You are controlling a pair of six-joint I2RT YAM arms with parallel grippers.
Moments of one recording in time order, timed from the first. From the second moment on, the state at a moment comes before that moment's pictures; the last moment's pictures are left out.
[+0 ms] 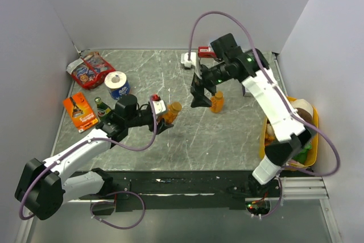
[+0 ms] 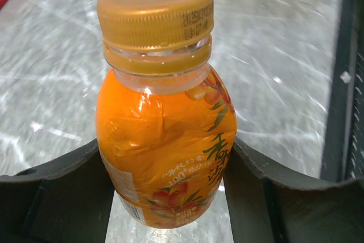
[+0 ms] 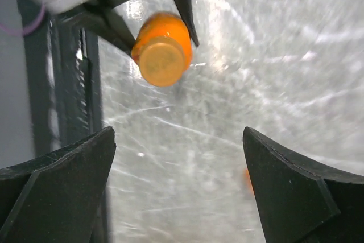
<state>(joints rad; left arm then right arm) -0.58 1.09 0.66 0.10 0.59 0.33 0.55 1.66 2.00 -1.30 -0.68 -0.70</state>
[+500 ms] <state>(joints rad) -0.57 1.12 0.77 -0.14 0.77 0.59 0.77 1.53 1.75 -1.29 -0.61 -1.34</state>
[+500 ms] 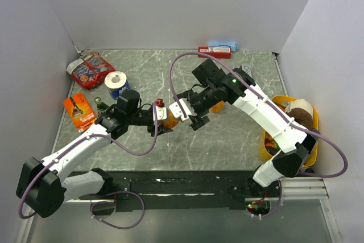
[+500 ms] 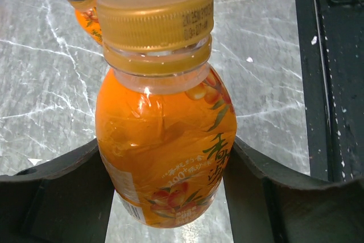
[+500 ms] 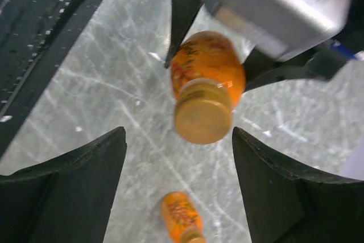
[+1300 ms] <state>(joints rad) -0.58 1.12 0.80 -0.18 0.79 0.62 0.82 1.55 1.76 -1.24 -0.61 -1.43</state>
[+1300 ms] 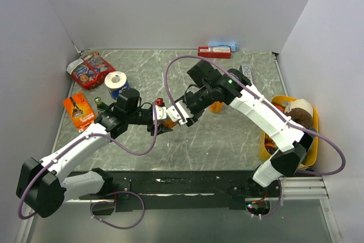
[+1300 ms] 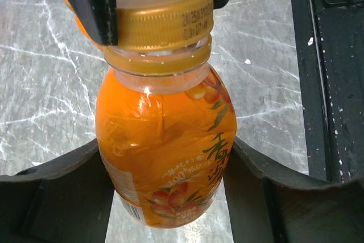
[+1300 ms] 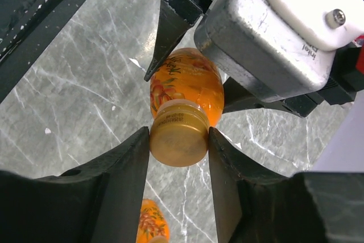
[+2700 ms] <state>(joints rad) -0.58 1.12 0.79 -0.14 0.76 0.50 0.68 1.44 1.72 -1.20 -0.74 -1.18</state>
